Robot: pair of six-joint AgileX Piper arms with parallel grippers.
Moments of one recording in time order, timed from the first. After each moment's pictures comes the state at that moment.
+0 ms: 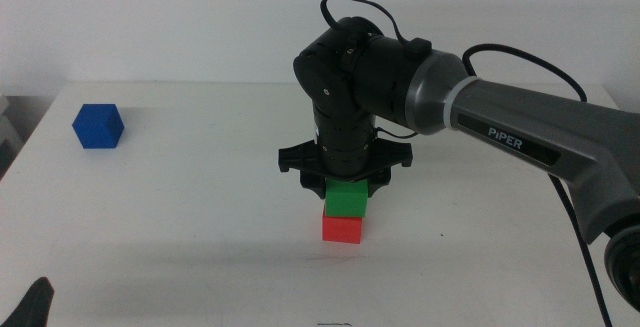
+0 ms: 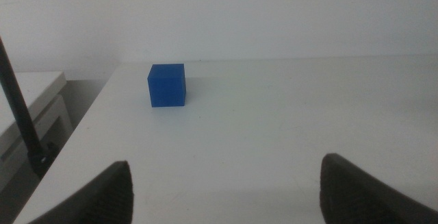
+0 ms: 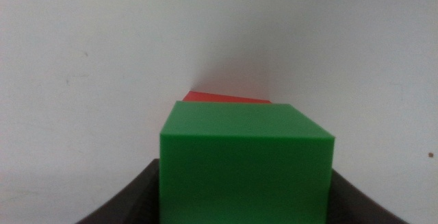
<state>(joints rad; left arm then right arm) -0.02 -0.01 0.03 -0.03 0.19 0.03 0.77 2.16 -1.91 -0.22 1.22 0.81</state>
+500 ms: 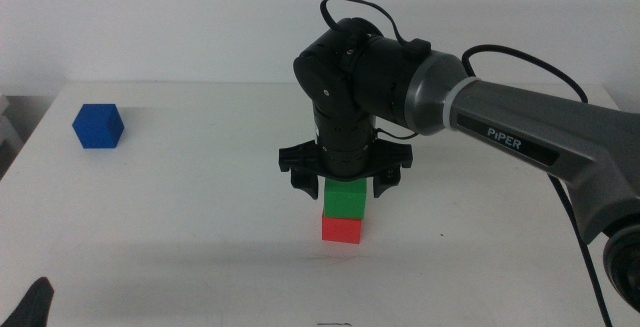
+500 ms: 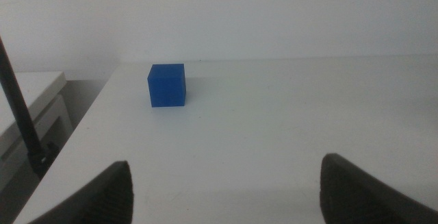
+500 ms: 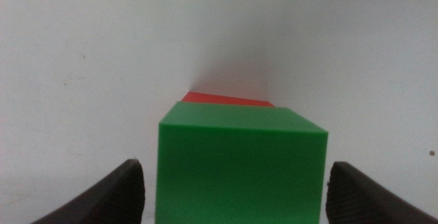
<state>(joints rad) -0.02 -0.01 0.03 -0.03 0.19 0.03 0.77 2.16 -1.91 -0.22 1.22 0.83</state>
